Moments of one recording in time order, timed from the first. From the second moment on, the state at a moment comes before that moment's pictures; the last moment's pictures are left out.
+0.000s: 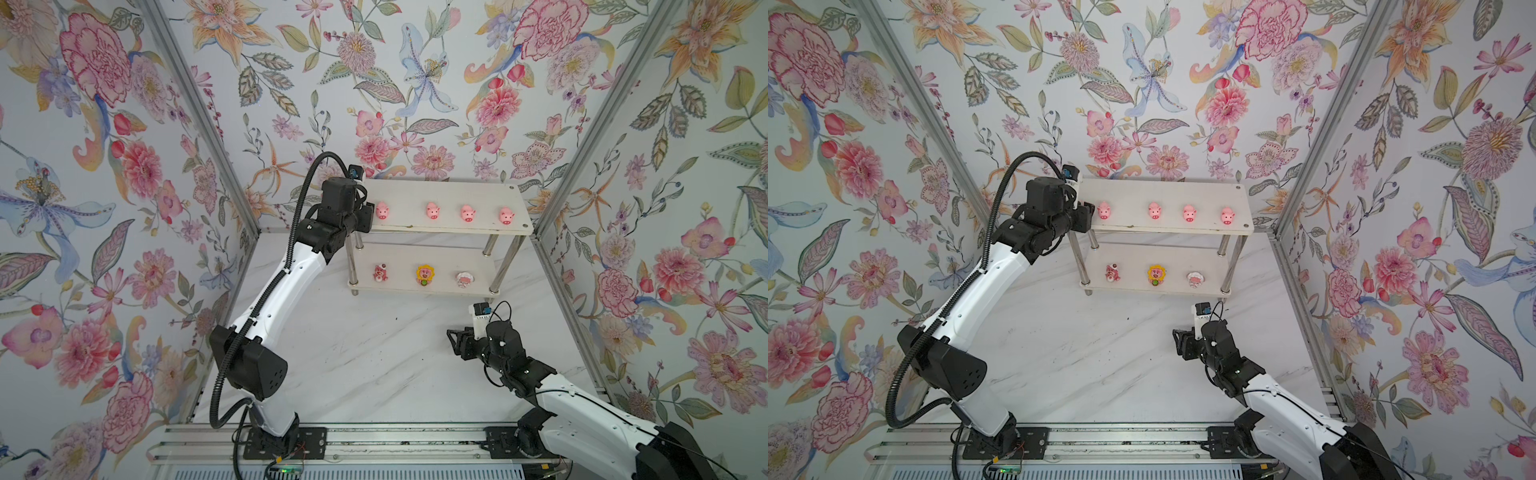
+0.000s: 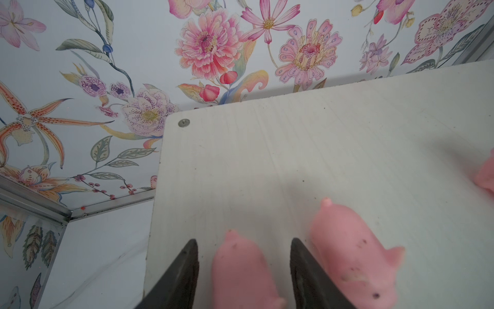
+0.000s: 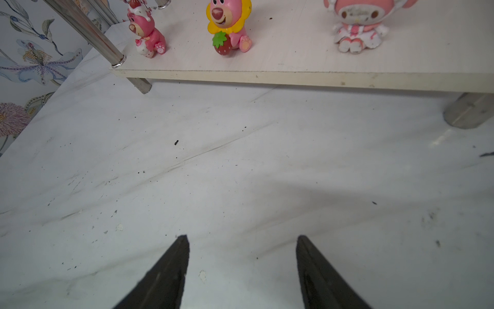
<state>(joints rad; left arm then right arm) -0.44 1.73 1.91 -0.60 -0.16 -0.04 0.57 0.93 0.31 0.07 0.01 0.38</state>
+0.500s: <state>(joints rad) -0.44 1.73 1.99 -0.66 -0.16 -0.03 0.57 0.94 0.31 0.07 0.00 0.38</state>
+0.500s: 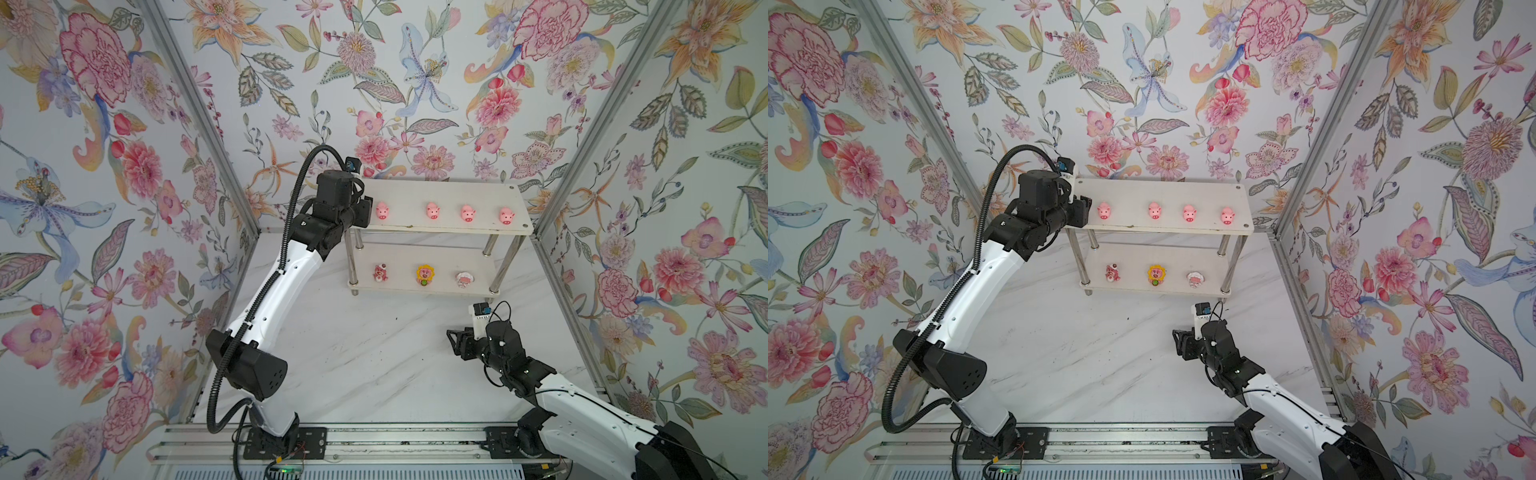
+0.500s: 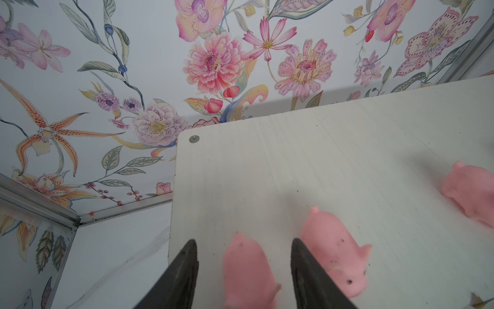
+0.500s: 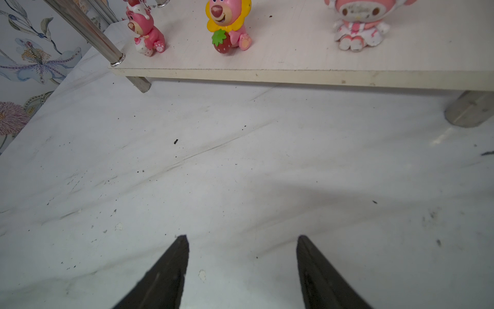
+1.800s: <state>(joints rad) -0.60 1.90 2.27 -0.86 -0.29 -0.01 0.56 0.90 0.31 0.06 -0.01 0.38</state>
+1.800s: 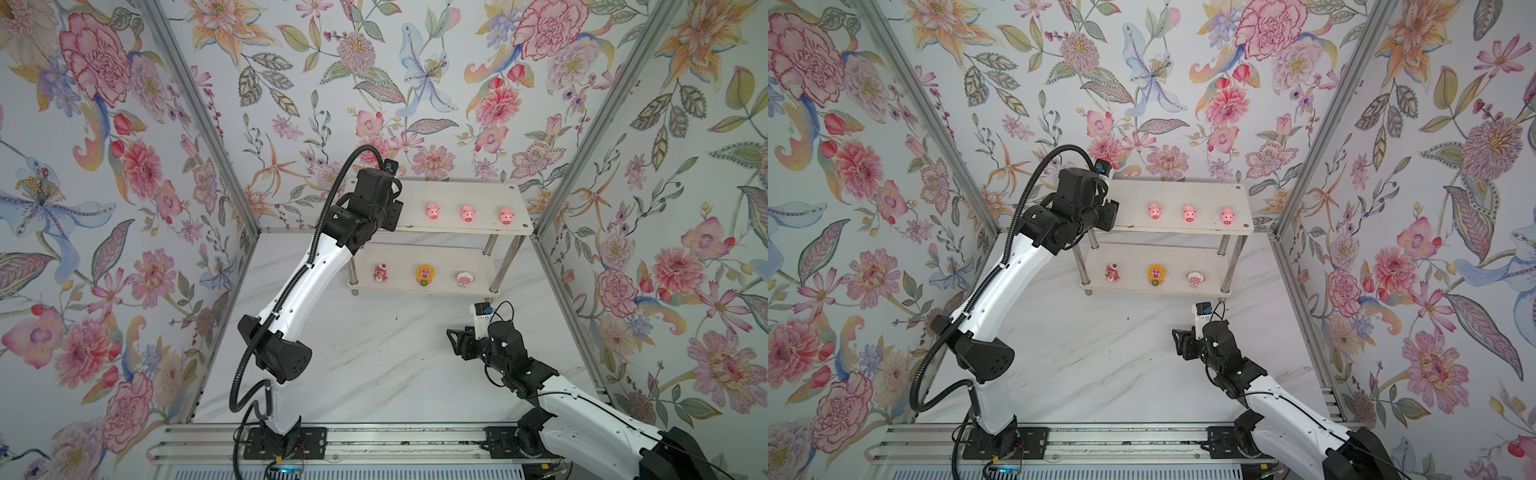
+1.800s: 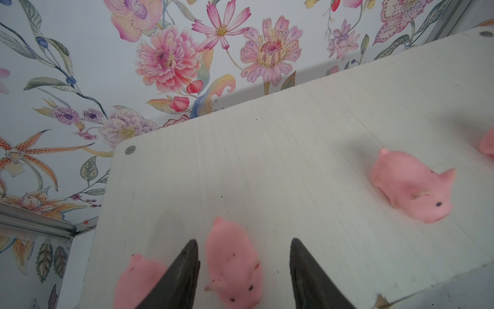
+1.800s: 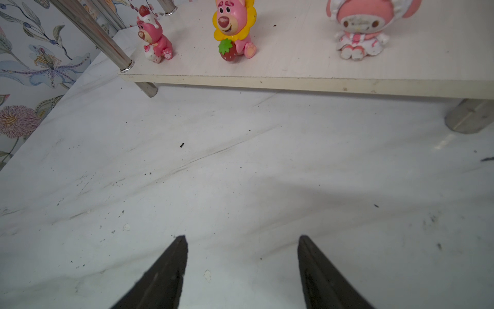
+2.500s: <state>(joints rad) -0.60 1.80 2.05 -0.72 -0.25 -0.06 0.56 0.90 0.31 0.06 -0.01 0.38</state>
